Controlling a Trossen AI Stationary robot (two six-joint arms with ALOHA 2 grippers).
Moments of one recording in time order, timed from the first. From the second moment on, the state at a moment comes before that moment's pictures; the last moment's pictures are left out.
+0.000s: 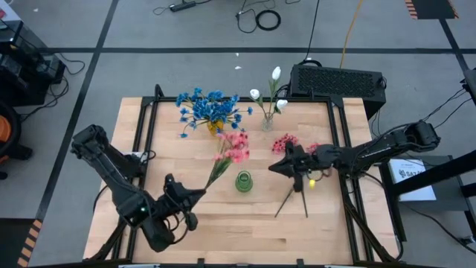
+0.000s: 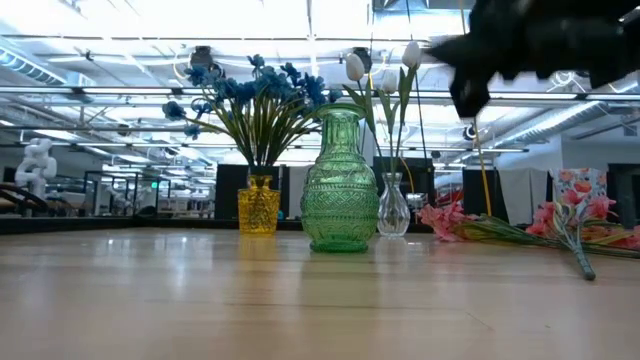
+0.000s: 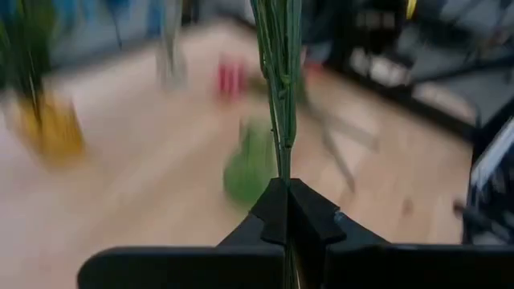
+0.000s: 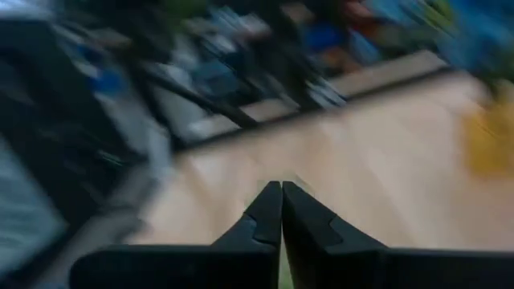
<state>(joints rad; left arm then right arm) -0.83 1.53 1.35 -0.94 -1.04 -1.30 0.14 1.09 0.34 0.68 0.04 0.38</state>
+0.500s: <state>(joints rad) -0.59 1.53 1.35 -0.08 -0.75 -0.26 0.33 1.24 0.66 0.81 0.03 0.08</state>
